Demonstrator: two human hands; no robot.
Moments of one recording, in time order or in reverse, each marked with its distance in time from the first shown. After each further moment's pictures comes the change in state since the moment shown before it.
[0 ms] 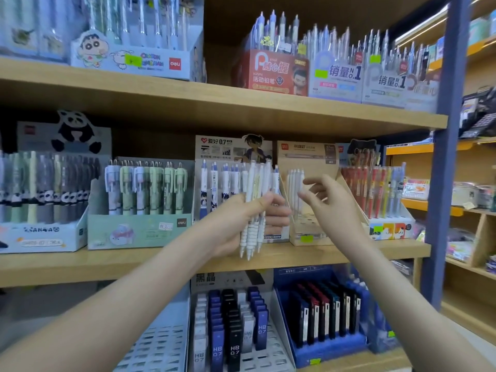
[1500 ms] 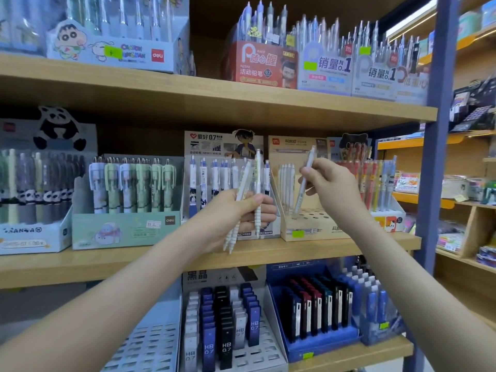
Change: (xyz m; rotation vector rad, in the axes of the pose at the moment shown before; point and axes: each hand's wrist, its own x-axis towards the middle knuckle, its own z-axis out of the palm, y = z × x) left_hand 0.008 -0.005 0.001 0.148 0.135 -0.005; right_hand 0.023 0.006 -0.018 0.047 -0.020 -0.004
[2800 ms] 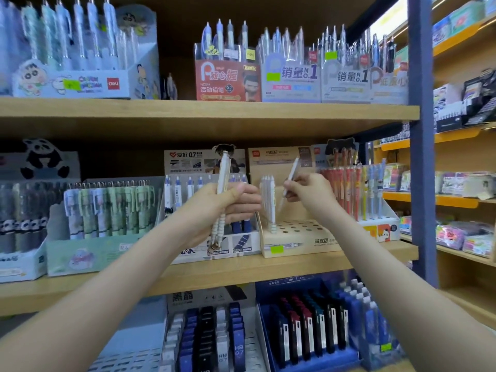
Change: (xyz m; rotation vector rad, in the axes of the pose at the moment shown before) left_hand 0.025 0.022 0.022 0.120 0.024 0.126; right_hand 0.055 0.058 0.004 0.225 -0.099 0.171
